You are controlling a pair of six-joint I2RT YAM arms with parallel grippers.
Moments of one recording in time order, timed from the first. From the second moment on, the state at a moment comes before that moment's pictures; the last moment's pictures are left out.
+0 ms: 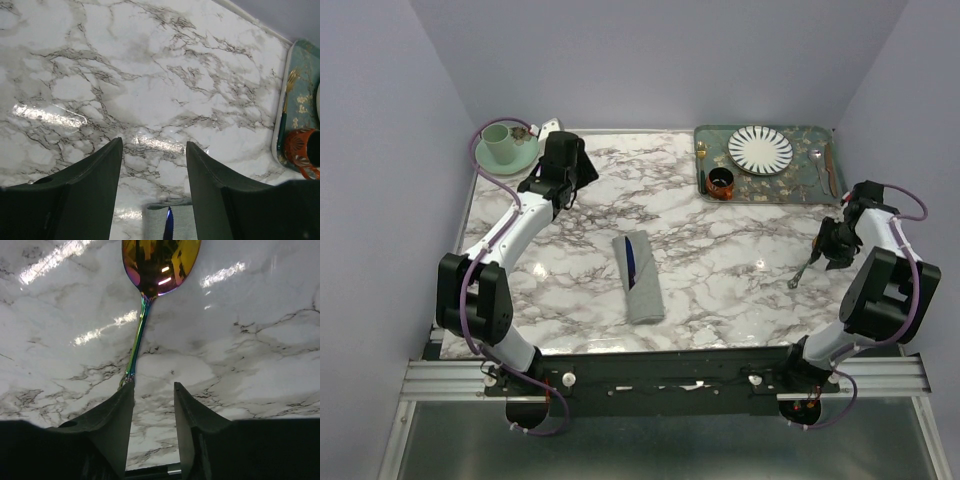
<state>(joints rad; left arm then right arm) -0.28 1.59 1.28 -0.26 -0.22 -0.63 -0.40 1.63 1.10 -0.80 -0.05 0.02</state>
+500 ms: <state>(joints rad) -0.25 1.66 1.38 -0.33 -0.22 -0.63 -0.41 1.87 1.27 -0.78 -0.07 0.04</state>
